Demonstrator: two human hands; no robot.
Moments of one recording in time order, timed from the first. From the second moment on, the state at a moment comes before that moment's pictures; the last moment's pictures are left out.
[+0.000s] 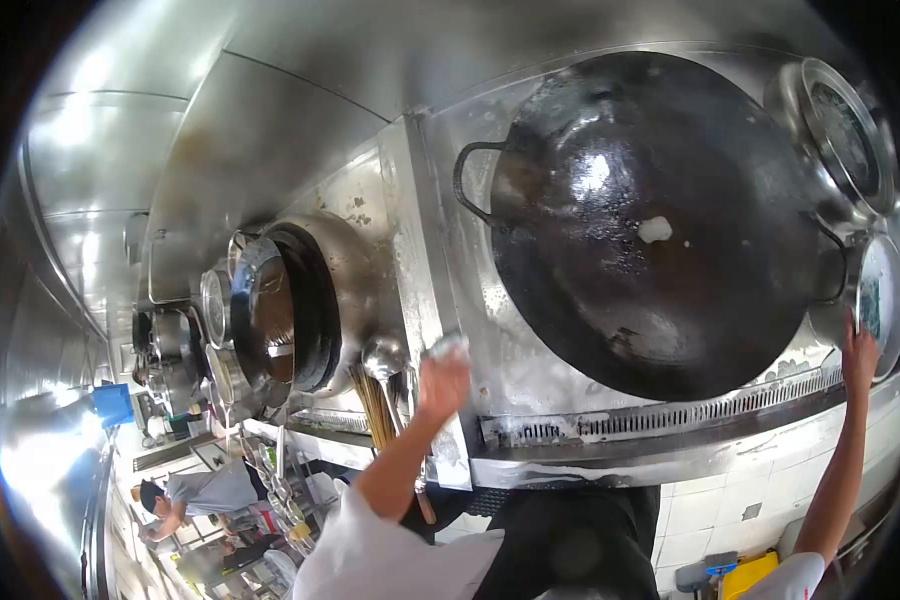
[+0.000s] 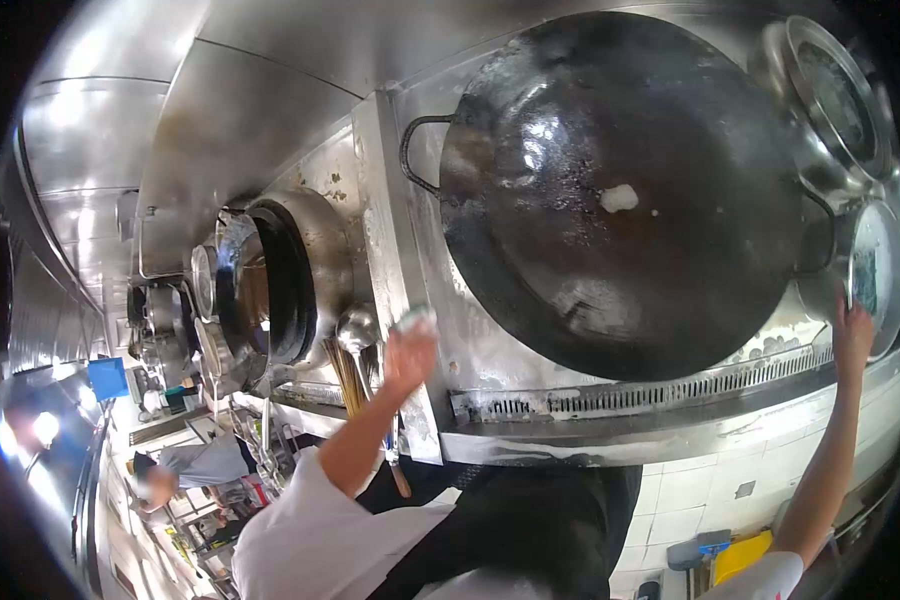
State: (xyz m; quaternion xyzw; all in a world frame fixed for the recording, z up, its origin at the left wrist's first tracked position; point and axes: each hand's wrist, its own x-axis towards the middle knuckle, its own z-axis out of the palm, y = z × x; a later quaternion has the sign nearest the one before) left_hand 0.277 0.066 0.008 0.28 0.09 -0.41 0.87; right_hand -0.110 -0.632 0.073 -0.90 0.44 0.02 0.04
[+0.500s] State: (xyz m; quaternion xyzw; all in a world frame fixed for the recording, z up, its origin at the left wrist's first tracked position) left_hand 0.159 0.012 0.085 0.97 -0.20 -0.07 0.07; right_hand -0.105 -0.579 0.119 -0.94 0.32 -0.10 0.01
